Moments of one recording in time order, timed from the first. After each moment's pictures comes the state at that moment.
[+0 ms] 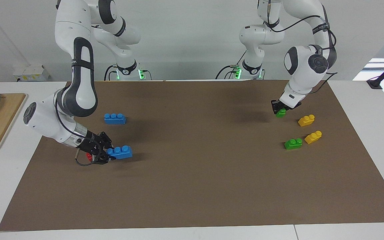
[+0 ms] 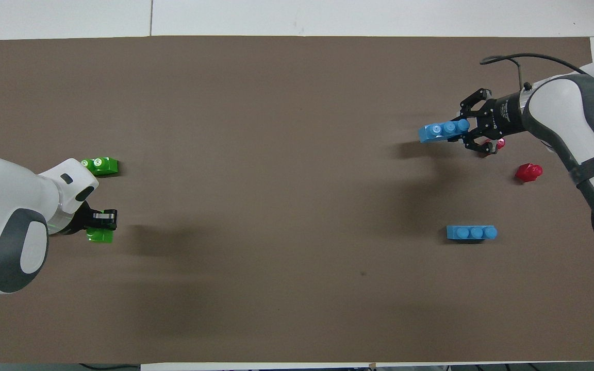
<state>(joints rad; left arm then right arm) -0.03 -0.11 -0.02 -2.33 0.01 2.09 -0.01 -0.07 0.44 -0.04 -1.72 0.59 2.02 1.13</state>
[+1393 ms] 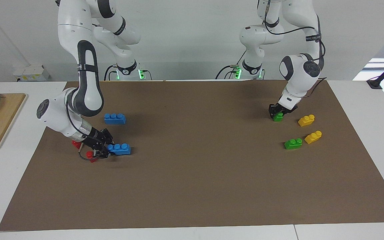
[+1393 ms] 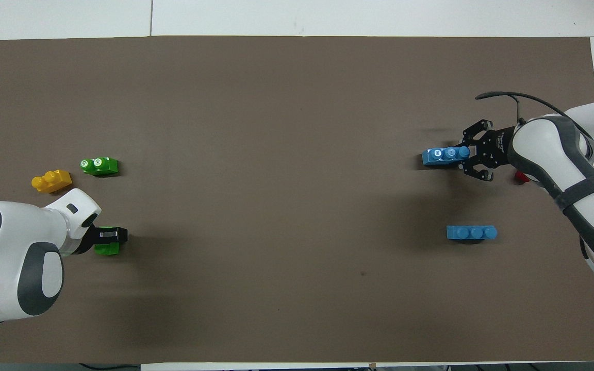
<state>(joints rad) 0.04 -0.10 -0.02 -2.54 -0.05 2.38 0.05 -0.07 0.37 -0.04 -1.95 0.59 2.22 1.17</state>
